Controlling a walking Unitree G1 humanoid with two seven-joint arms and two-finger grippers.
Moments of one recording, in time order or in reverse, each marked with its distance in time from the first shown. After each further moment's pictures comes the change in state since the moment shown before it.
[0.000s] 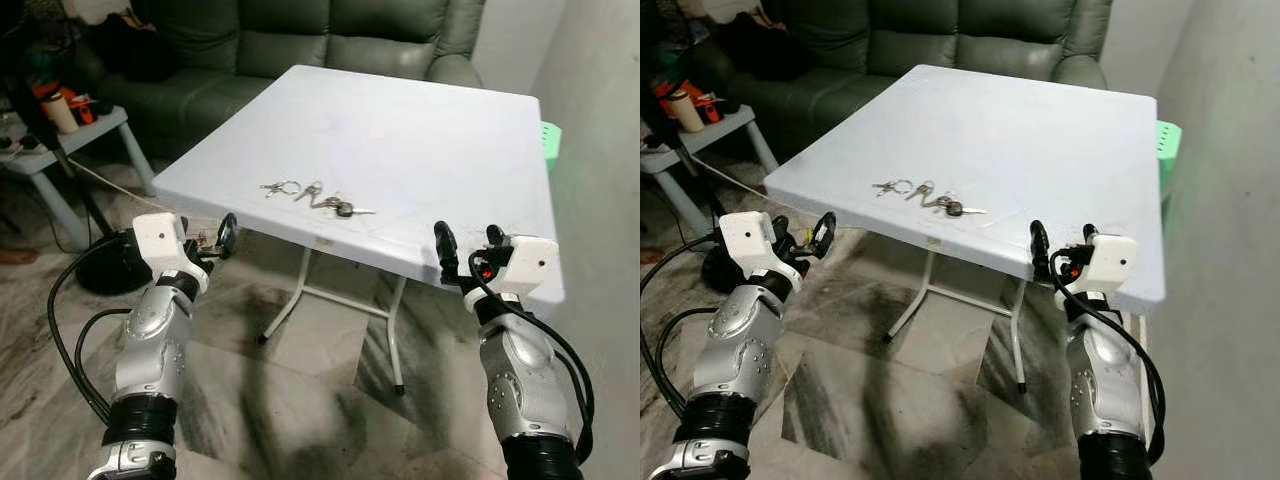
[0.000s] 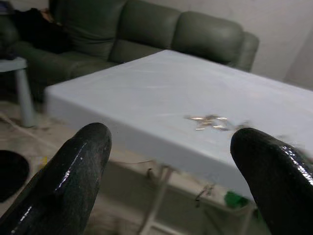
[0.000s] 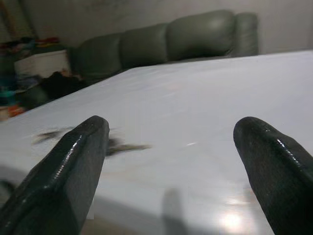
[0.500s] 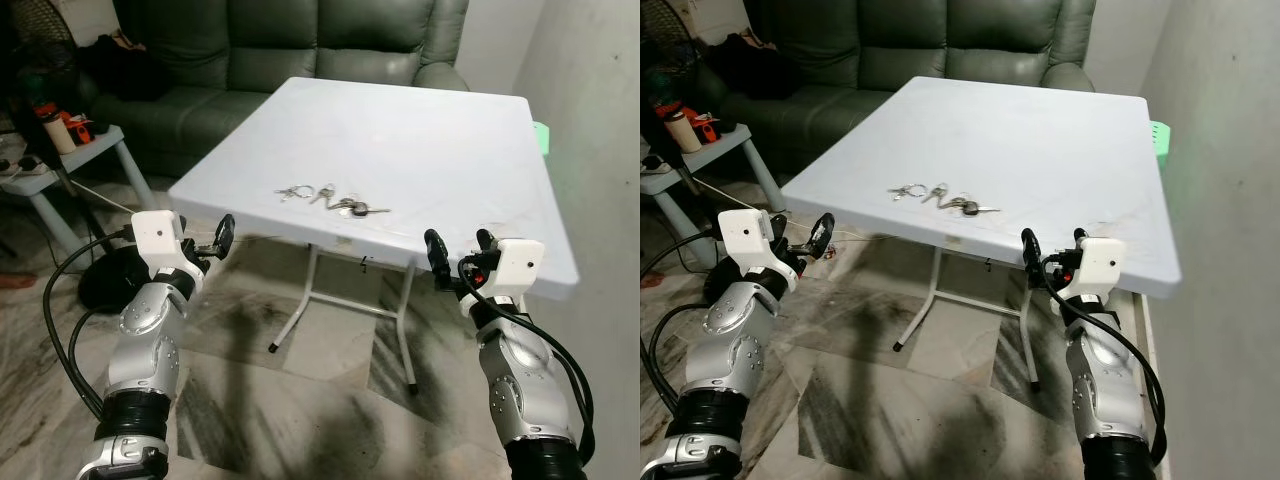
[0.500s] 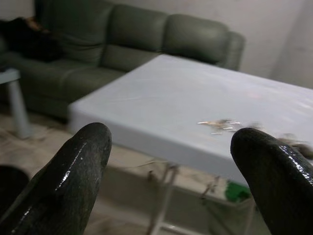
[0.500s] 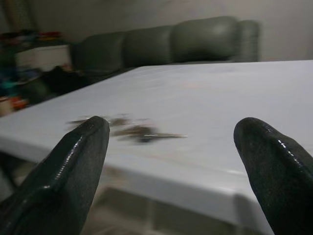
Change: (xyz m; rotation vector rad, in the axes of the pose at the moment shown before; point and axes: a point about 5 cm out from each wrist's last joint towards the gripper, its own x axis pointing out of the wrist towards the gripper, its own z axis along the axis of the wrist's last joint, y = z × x) left arm 0.003 -0.001 0.000 0.019 0.021 -0.026; right arm -0.005 -0.004 -0.003 -0.062 0.041 0.034
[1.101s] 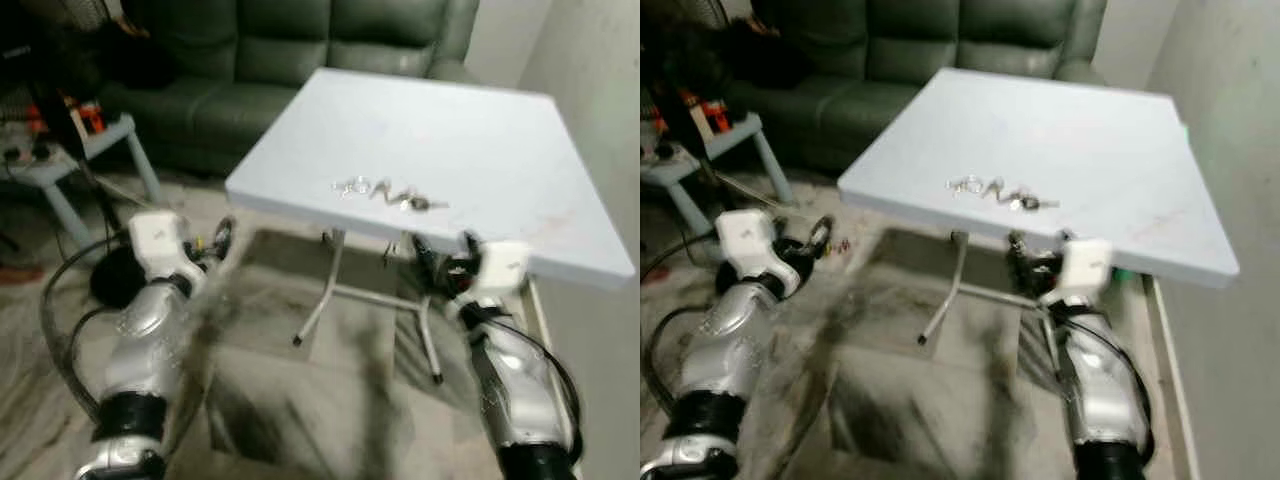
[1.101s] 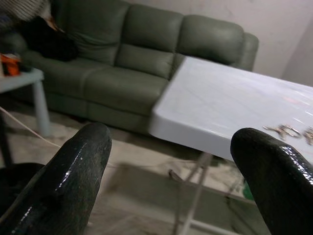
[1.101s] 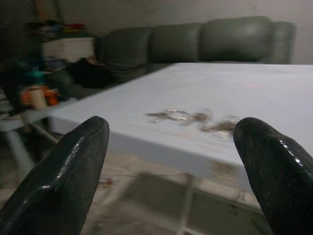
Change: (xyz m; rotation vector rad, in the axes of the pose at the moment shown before) left arm 0.002 0.004 0.003 -0.003 -0.010 0.012; right arm 0.001 0.014 0.002 -0.030 -0.002 0.078
